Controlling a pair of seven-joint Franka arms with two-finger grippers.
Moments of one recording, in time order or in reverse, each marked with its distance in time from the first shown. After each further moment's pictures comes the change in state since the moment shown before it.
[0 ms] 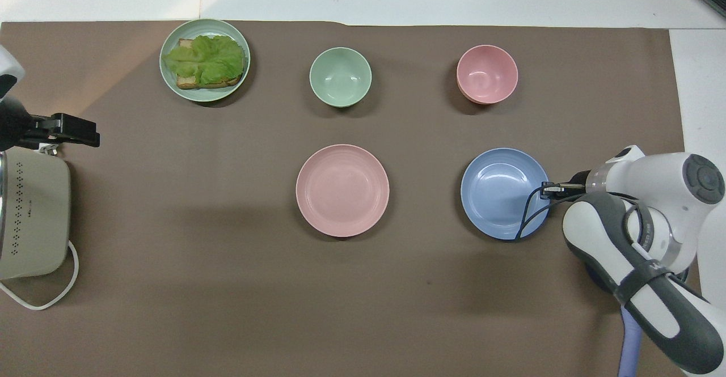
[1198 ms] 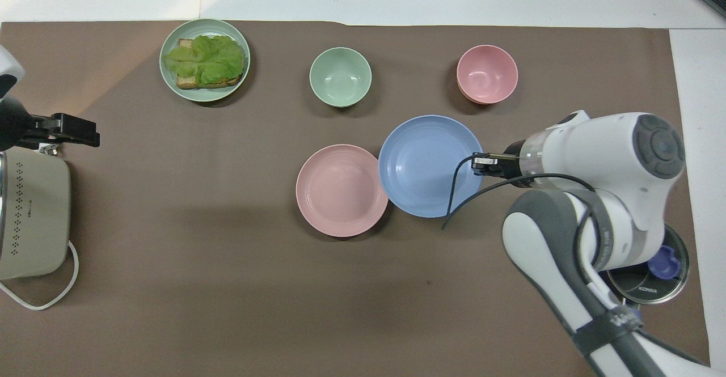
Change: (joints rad) left arm 0.000 0.000 0.000 0.000 0.000 0.000 0.000; right arm 0.393 -0.042 0.060 0.233 0.006 -0.142 0.539
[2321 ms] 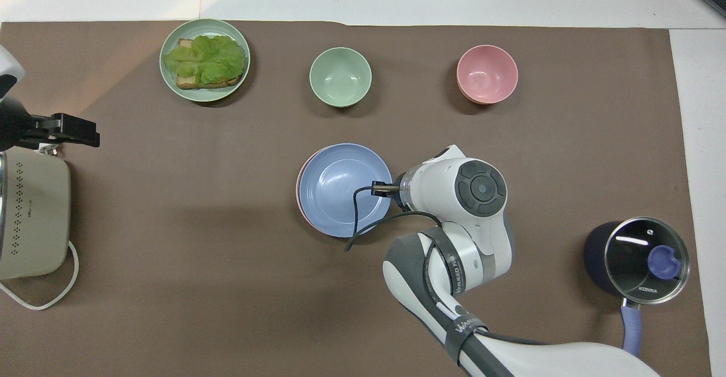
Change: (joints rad) left arm 0.000 0.000 0.000 0.000 0.000 0.000 0.000; right arm 0.128 0.163 -0.001 -0.001 0.000 0.207 0.025
